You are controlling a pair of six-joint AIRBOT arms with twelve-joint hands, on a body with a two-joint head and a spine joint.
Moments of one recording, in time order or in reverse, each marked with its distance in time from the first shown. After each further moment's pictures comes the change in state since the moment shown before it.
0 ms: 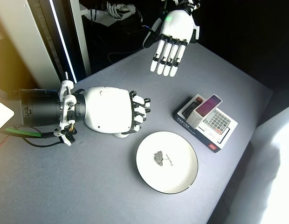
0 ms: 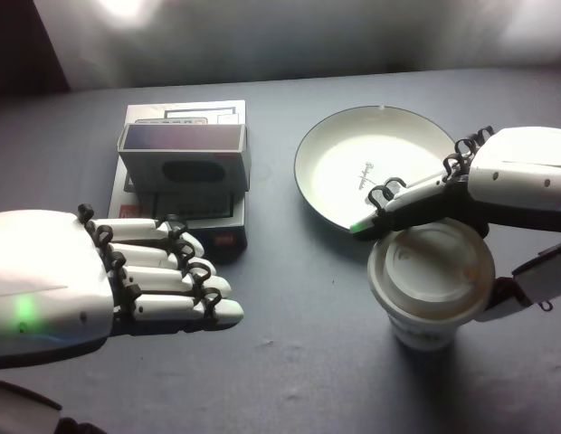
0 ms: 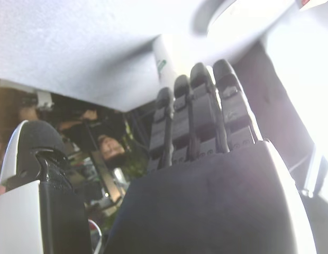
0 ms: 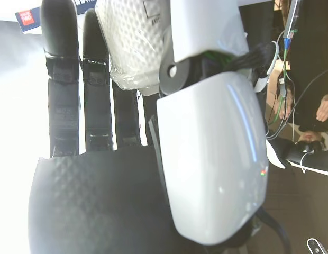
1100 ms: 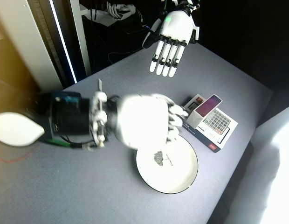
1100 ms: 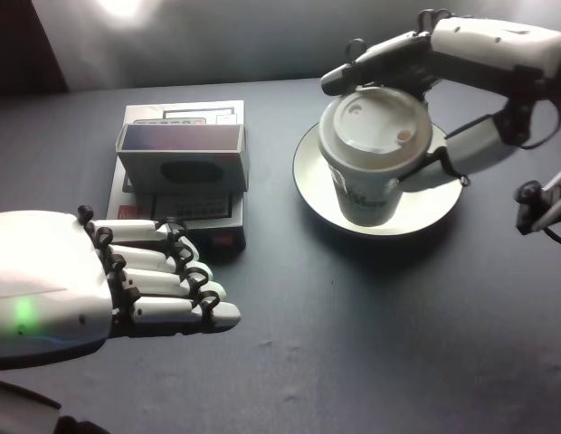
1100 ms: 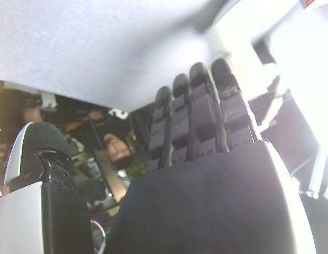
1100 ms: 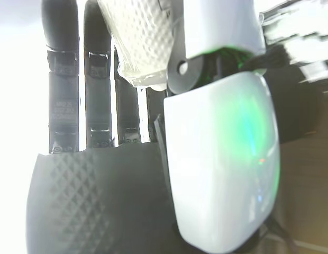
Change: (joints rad) left arm -0.002 0.000 0.002 0.019 0.000 0.000; right arm 0.138 -0.214 0.241 0.465 -0.082 -0.125
